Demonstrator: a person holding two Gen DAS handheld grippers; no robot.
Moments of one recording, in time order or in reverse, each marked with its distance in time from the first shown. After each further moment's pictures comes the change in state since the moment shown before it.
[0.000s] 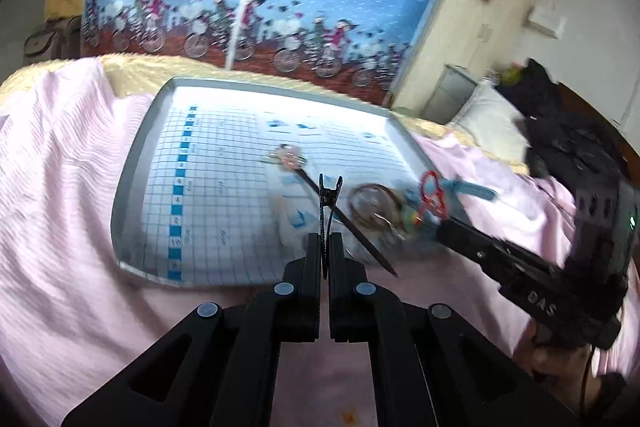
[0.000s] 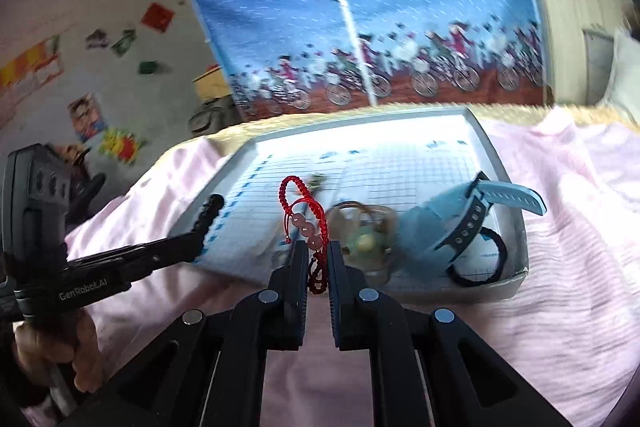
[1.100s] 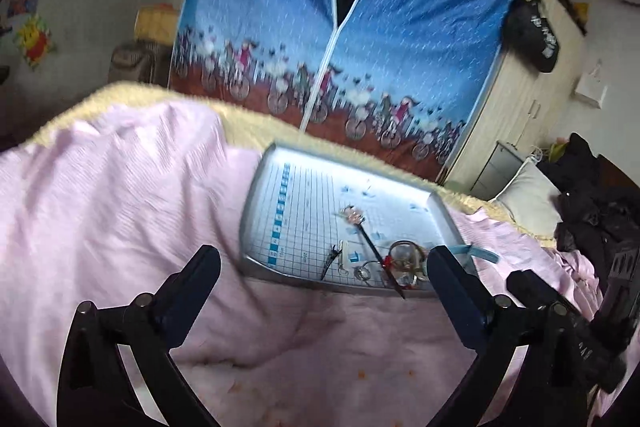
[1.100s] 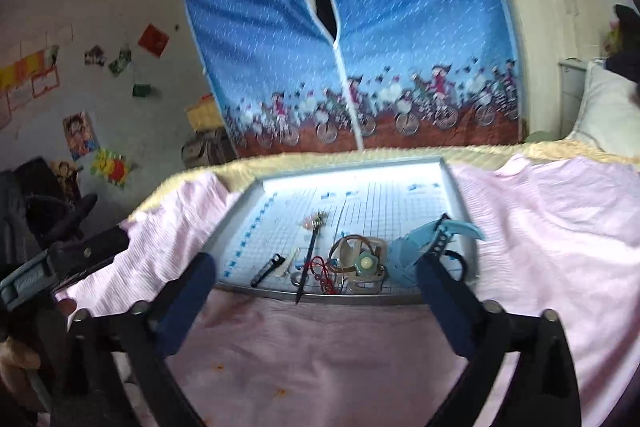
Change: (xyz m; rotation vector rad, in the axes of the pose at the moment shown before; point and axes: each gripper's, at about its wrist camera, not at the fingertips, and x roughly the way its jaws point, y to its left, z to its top) left arm -0.144 -0.014 -0.026 -0.125 -0.270 0.205; right arm -0.087 0.042 0.002 -0.025 -0.154 -0.069
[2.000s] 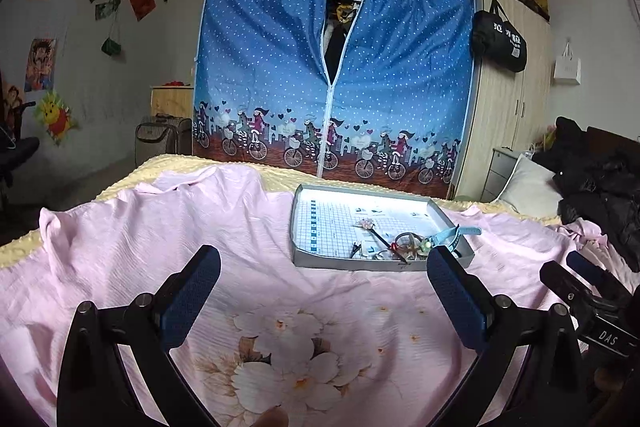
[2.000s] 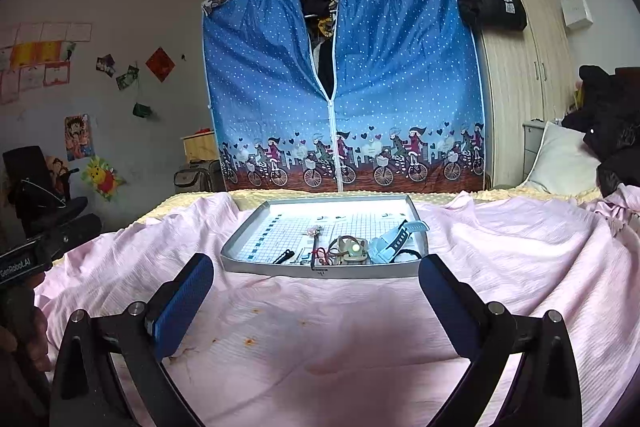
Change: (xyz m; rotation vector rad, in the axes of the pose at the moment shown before) left arm -0.124 -0.012 -0.055 0.164 -0.182 0.071; right arm -0.125 0.054 -0.061 -0.114 -0.181 -0.108
